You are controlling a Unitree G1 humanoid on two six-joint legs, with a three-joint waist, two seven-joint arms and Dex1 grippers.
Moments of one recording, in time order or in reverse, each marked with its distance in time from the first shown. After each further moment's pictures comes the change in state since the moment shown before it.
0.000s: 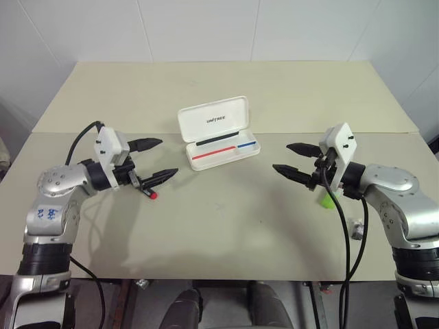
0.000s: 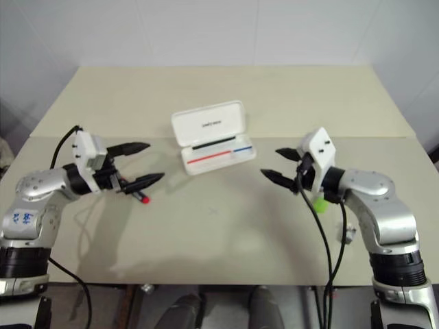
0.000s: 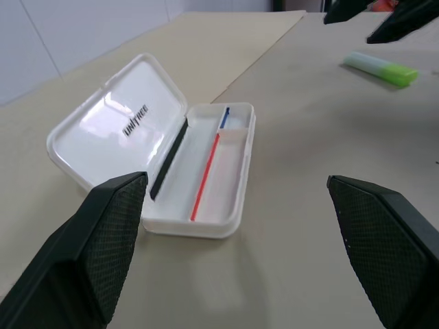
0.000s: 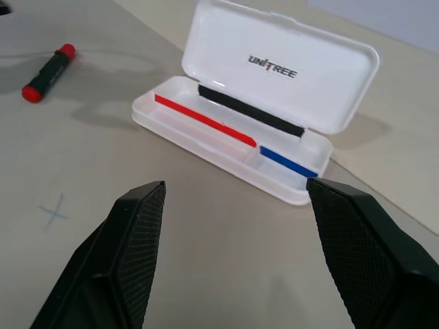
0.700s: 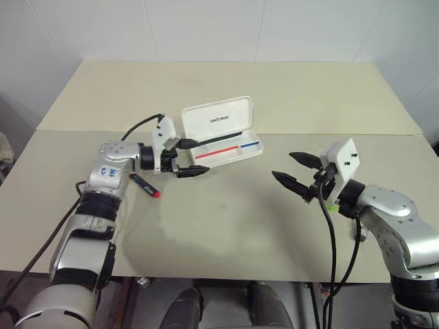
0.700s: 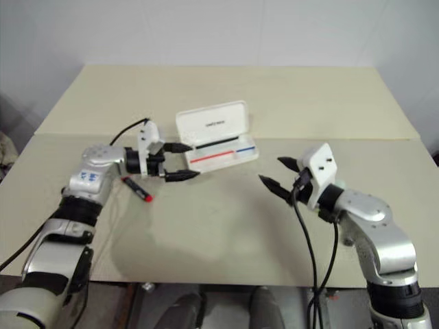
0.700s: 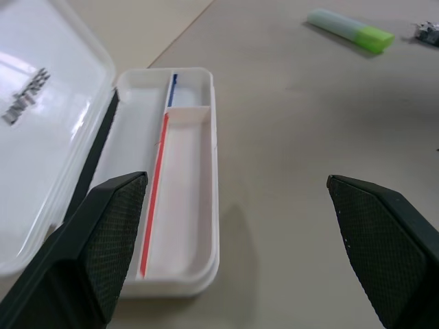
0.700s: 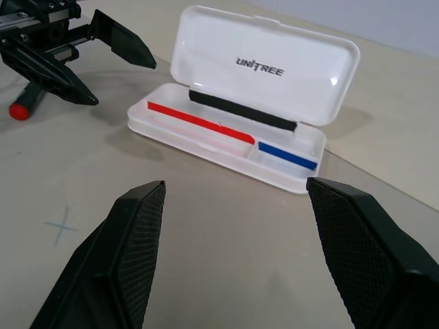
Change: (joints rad) left arm -0.404 -0.202 -0.260 0.619 0.213 -0.155 -0.190; right arm 0.170 0.071 -0.050 -0.174 0.026 0.017 -0.176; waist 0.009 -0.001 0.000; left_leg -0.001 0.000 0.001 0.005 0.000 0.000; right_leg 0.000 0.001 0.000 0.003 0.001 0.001
